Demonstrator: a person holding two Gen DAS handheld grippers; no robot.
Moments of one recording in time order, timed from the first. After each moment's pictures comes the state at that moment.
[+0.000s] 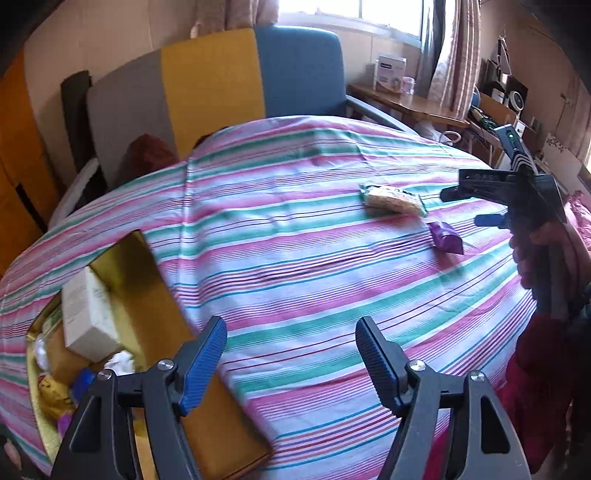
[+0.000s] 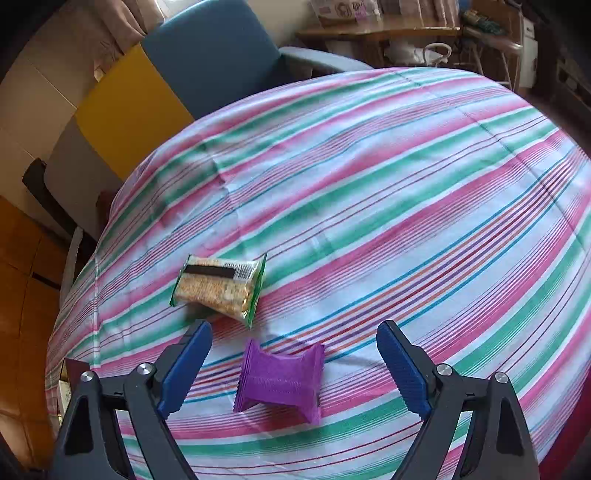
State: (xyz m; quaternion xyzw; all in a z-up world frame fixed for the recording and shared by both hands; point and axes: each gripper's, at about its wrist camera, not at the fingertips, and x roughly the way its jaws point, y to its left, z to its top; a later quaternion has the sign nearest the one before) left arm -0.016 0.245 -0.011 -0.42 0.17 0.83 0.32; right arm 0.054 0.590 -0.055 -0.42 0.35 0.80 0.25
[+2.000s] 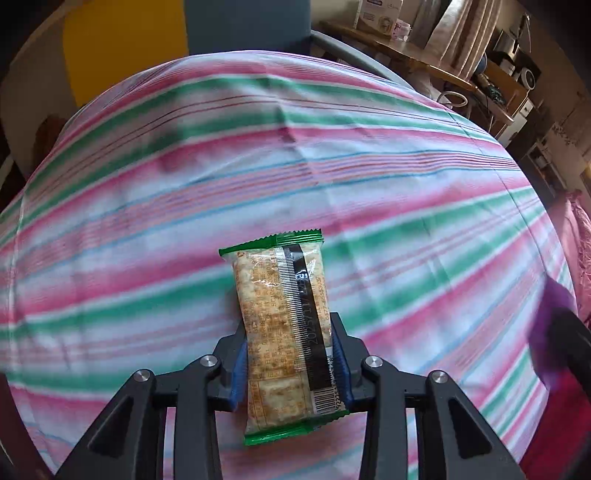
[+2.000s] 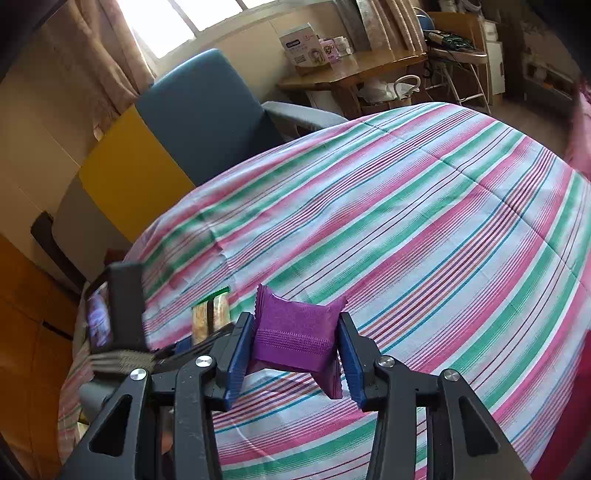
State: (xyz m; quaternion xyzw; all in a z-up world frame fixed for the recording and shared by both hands) left arm -0.106 0.491 -0.097 -0.53 0.18 0.75 0.34; right arm 0.084 0.599 -0.017 -0.32 0.37 0.82 0.30
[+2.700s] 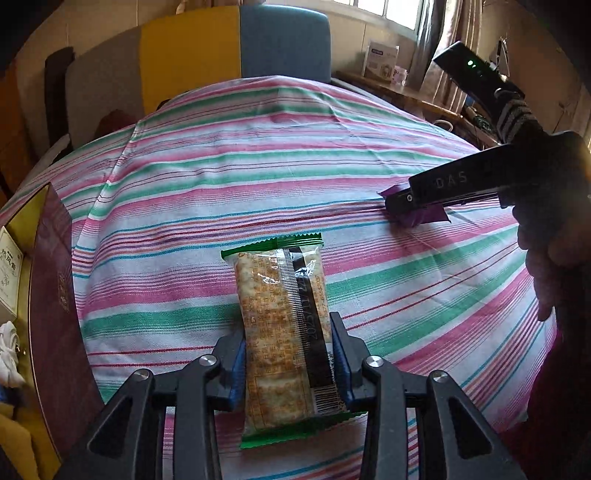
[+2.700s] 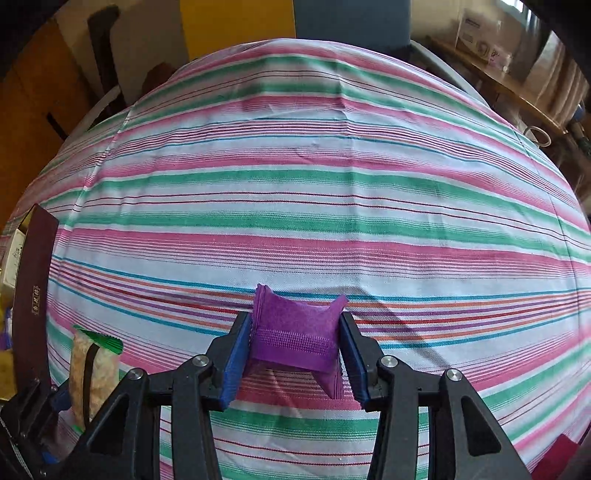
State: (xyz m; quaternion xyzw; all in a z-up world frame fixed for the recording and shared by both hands) left arm 0.000 0.305 -0.099 -0.43 0.13 0.82 0.34; right arm -0.002 0.508 -0.078 -0.54 0.14 0.82 0.15
